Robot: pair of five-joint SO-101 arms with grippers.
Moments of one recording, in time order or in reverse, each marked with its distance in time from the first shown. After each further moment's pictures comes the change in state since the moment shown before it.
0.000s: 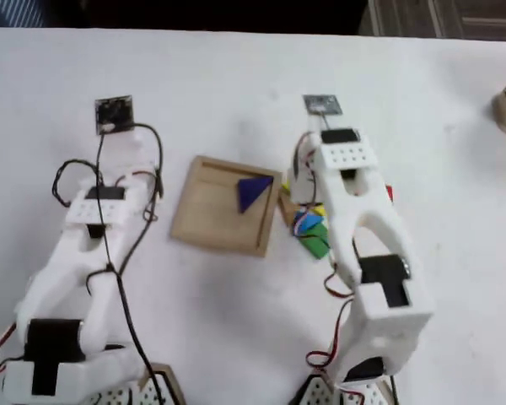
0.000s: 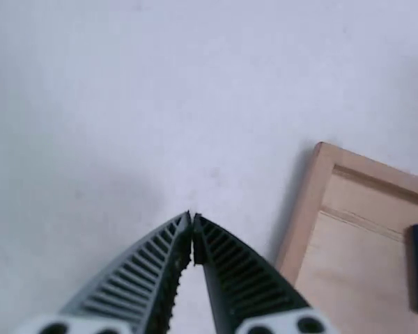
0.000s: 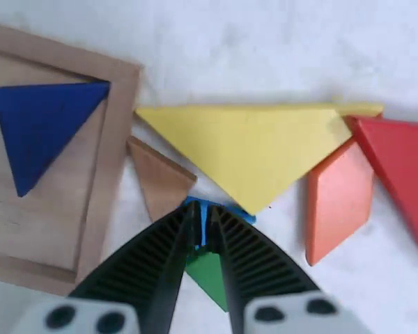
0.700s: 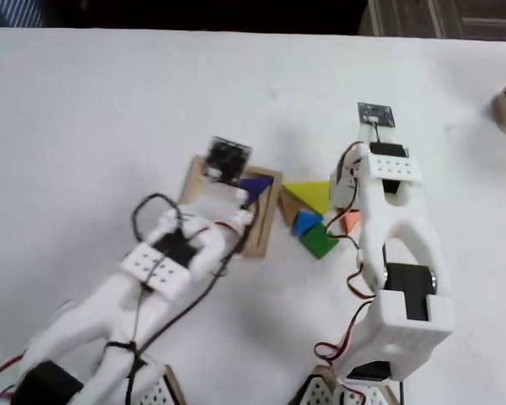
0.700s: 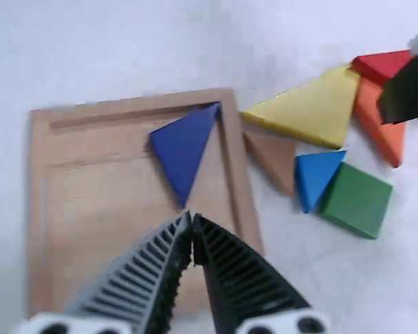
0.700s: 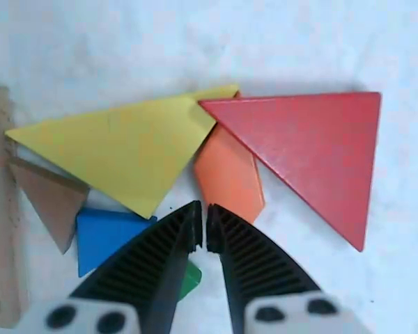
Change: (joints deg) left arm 31.3 -17.8 13.8 -2.7 0.8; right arm 10.7 -2.9 6.2 -5.7 2.5
